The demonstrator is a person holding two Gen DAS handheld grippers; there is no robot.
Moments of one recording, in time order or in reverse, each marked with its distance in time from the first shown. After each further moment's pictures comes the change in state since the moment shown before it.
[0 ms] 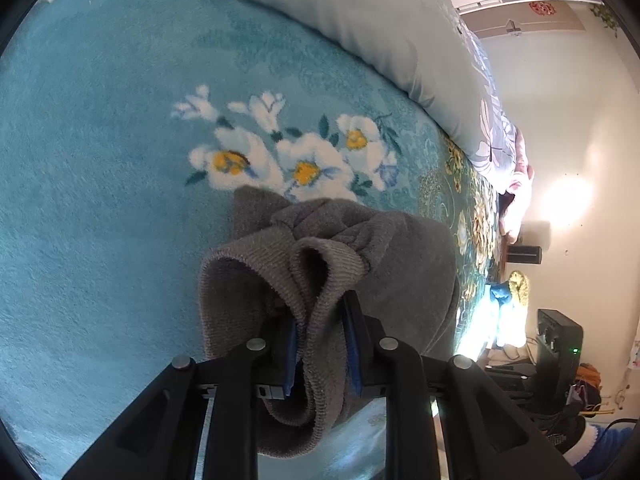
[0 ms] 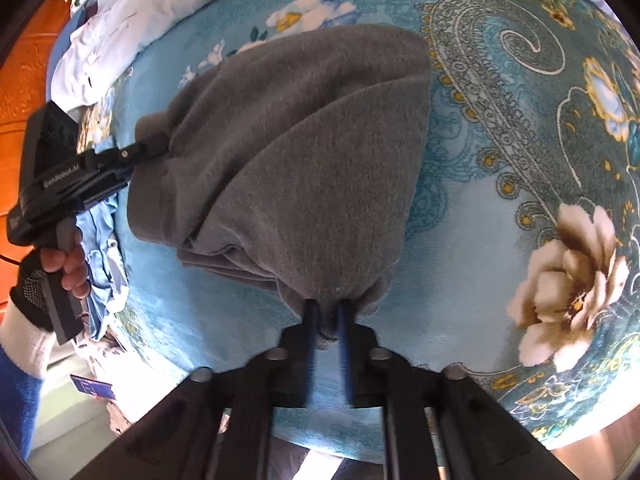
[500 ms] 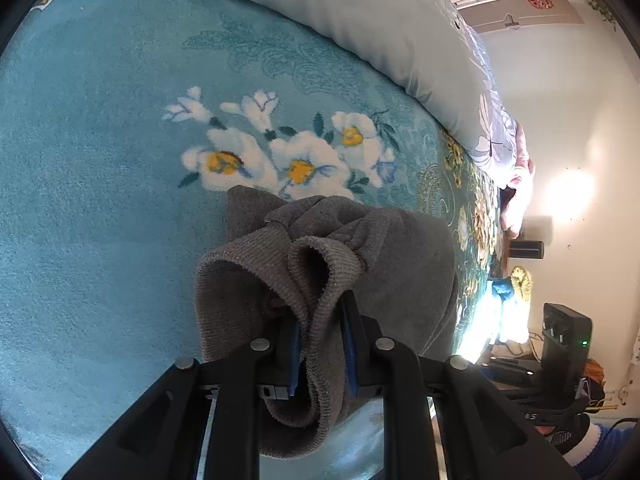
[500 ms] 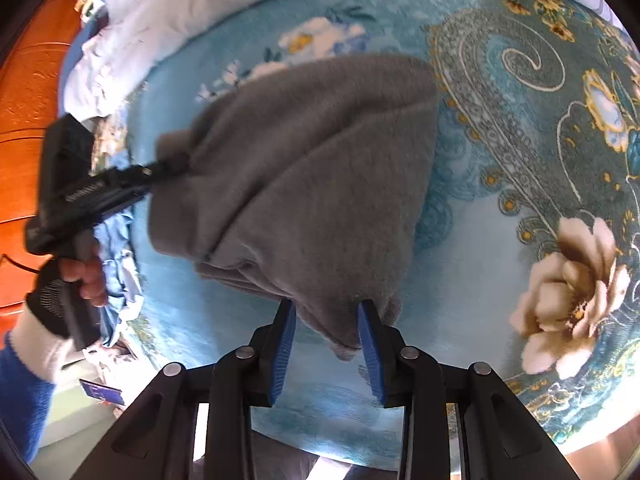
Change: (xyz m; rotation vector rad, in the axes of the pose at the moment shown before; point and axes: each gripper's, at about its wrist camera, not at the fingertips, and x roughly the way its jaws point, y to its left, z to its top) left arm 0.004 -0.004 0.001 0.011 0.028 0.010; right arm -0.007 0.001 0.003 0.030 -0.043 0.033
